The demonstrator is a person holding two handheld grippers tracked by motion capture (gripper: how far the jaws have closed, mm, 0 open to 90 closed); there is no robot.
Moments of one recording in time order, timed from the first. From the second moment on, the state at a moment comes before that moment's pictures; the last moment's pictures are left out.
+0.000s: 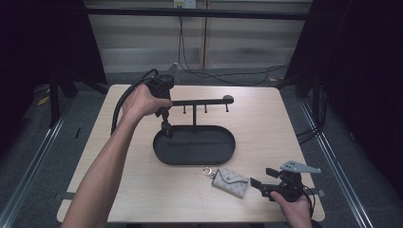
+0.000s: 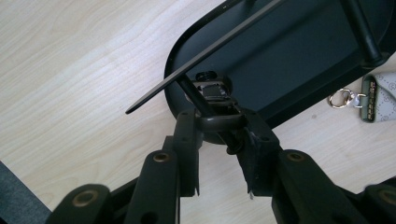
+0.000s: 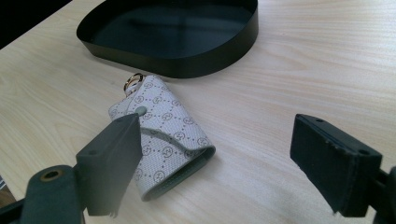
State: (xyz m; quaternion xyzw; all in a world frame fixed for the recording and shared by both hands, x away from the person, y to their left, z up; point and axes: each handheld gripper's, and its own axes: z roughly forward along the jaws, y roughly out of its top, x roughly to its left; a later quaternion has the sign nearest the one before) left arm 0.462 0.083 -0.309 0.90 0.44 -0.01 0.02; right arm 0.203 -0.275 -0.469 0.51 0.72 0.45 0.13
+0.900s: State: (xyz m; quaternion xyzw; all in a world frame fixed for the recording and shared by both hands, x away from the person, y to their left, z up) left arm 0.436 0.113 -0.302 0.91 0.42 -0.03 0.06; right arm 0.205 -0.275 -0.471 0.51 0.72 0.45 0.12
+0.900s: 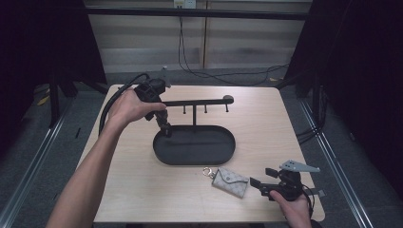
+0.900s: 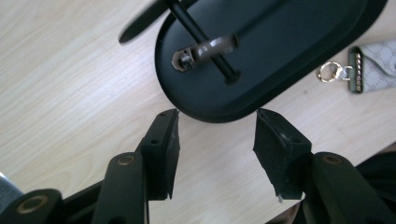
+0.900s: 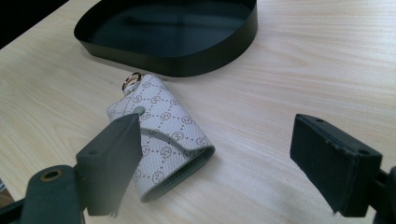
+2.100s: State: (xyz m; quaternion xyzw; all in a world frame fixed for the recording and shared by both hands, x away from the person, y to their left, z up) left arm 0.370 0.157 -0.334 0.91 0.39 0.00 0.15; right arm 0.206 -0.274 -0.471 0.52 0.72 0.44 0.12
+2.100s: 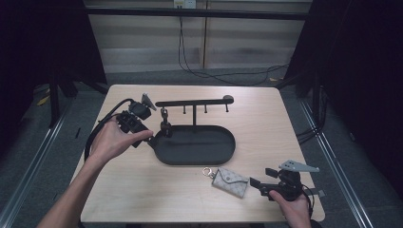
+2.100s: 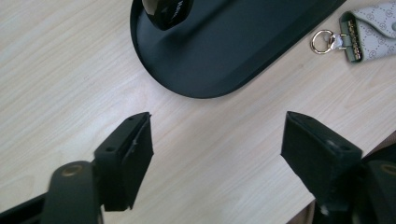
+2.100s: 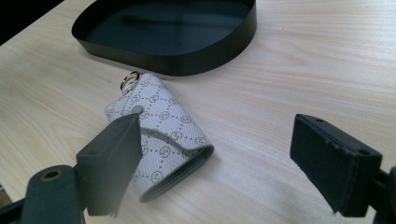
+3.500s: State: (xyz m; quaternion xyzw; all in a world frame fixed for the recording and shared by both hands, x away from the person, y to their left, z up) left arm 0.281 0.217 -0.430 0.85 0.42 0.04 0.33; right arm 0.205 -0.273 -0.471 0.51 0.72 0.45 0.13
